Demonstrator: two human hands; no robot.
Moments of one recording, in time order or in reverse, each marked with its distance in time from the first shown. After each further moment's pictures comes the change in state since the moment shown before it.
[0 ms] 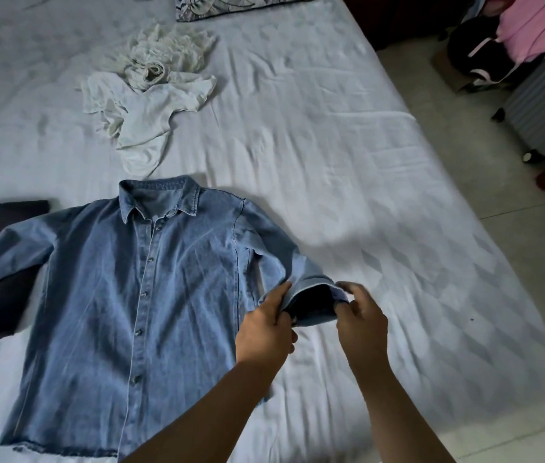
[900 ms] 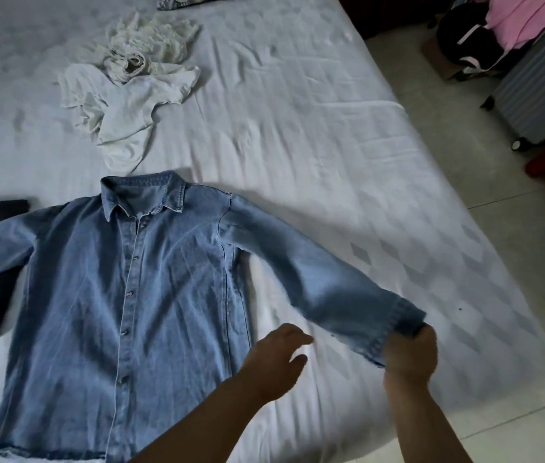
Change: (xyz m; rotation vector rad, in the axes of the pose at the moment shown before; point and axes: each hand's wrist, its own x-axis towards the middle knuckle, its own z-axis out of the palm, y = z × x) left_hand 0.009 -0.060 0.034 0.457 -0.440 0.434; right_hand 0.018 0.075 -0.048 0.014 0.400 0.395
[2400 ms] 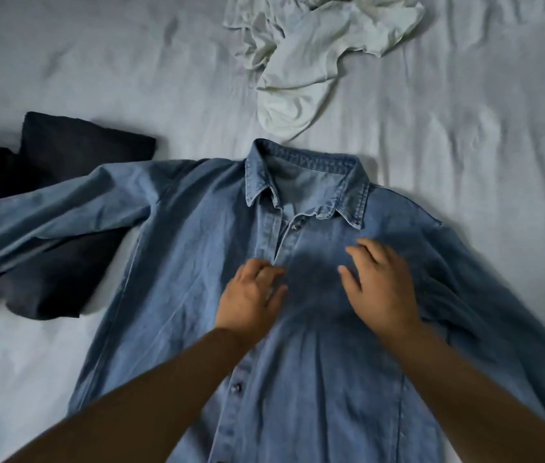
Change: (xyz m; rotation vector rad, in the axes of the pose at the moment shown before) left_hand 0.032 -0.318 -0.182 0.128 0.698 -0.296; right_hand -0.077 -0.109 0.403 -0.664 -0.519 -1.458
